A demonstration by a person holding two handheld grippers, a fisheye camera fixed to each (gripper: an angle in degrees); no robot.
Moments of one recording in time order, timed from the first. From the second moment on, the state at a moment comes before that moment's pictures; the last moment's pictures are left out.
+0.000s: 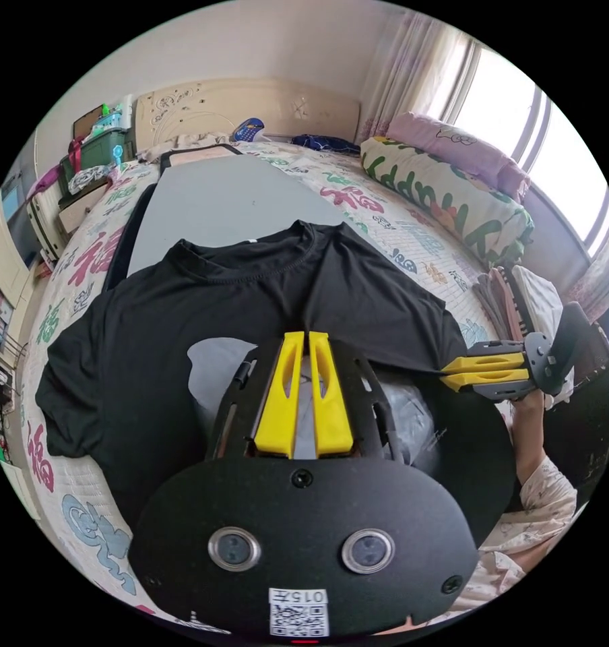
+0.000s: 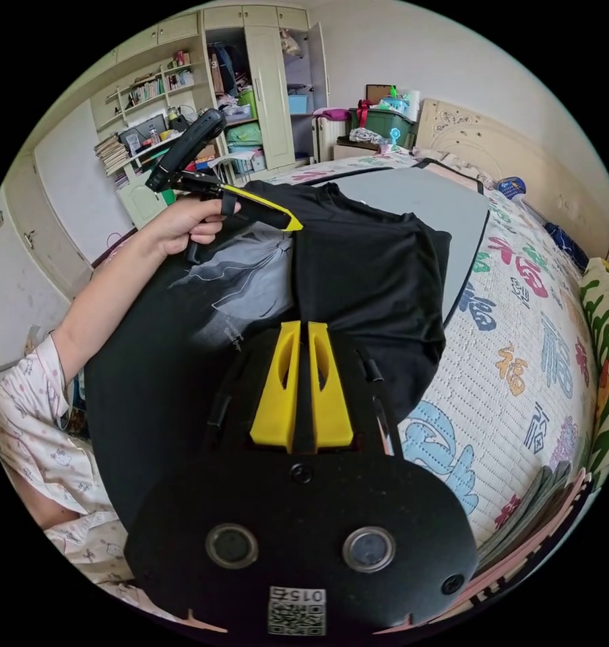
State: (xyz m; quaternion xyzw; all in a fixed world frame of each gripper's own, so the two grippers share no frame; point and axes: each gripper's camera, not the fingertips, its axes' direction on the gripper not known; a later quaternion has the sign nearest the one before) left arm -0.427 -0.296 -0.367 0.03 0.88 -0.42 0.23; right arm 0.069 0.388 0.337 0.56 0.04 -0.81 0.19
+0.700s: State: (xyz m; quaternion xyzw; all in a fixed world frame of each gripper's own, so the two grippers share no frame) left arm -0.490 -0.170 -0.179 0.02 0.86 -0.50 0.09; right arm 0.032 0.276 0.222 0.53 -0.05 -0.83 0.19
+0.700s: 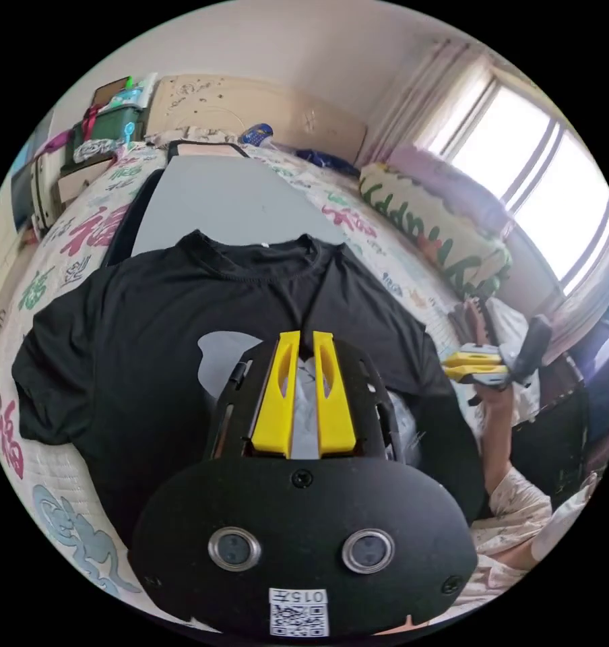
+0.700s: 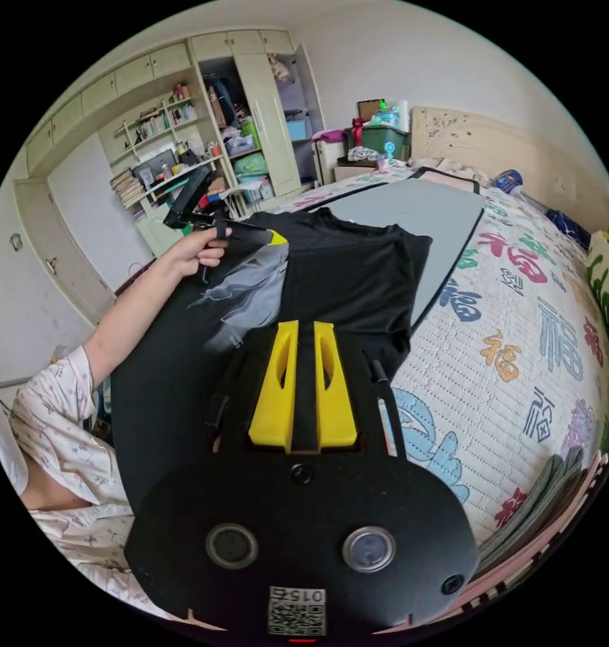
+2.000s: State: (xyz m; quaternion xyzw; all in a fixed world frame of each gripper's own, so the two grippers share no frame) left arm -0.307 0.219 0.092 -0.12 0.78 -0.61 -0.11; right arm -0.564 0.607 0.528 0.52 0.16 -0.81 0.22
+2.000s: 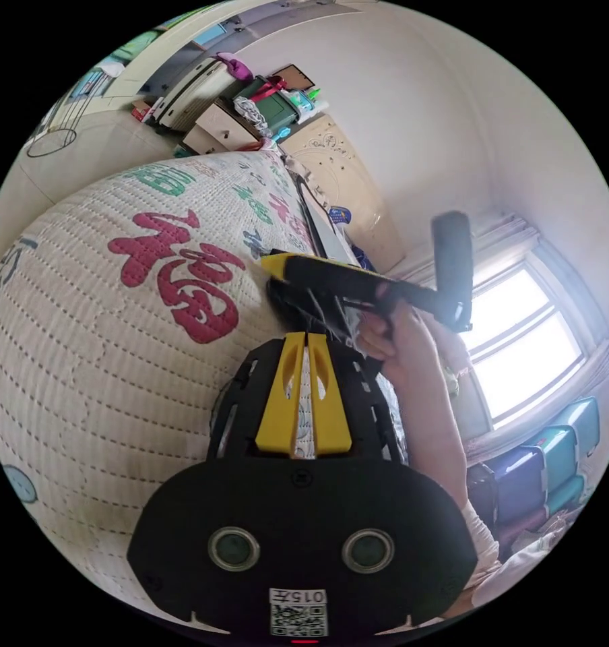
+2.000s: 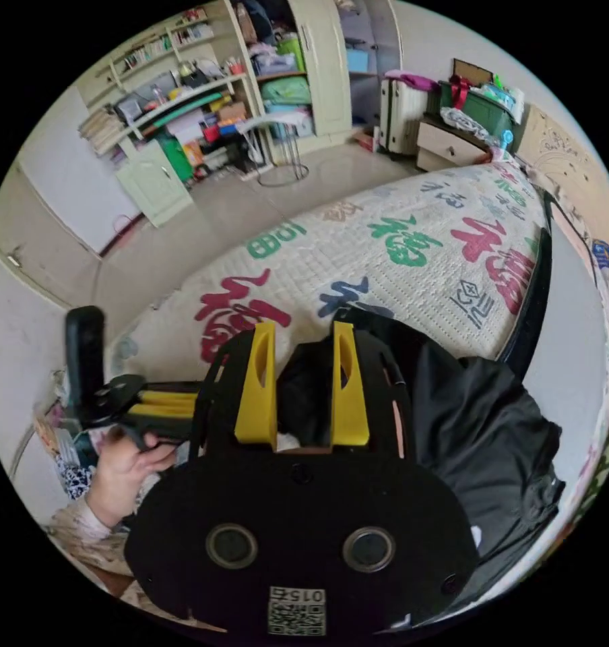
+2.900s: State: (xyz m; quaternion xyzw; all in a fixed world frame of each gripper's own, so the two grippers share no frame) left arm -0.325 0.237 -0.012 -0.03 0.81 -0.59 -0.02; right arm -0.606 0.597 0.489 0.60 0.12 -0.75 0.26
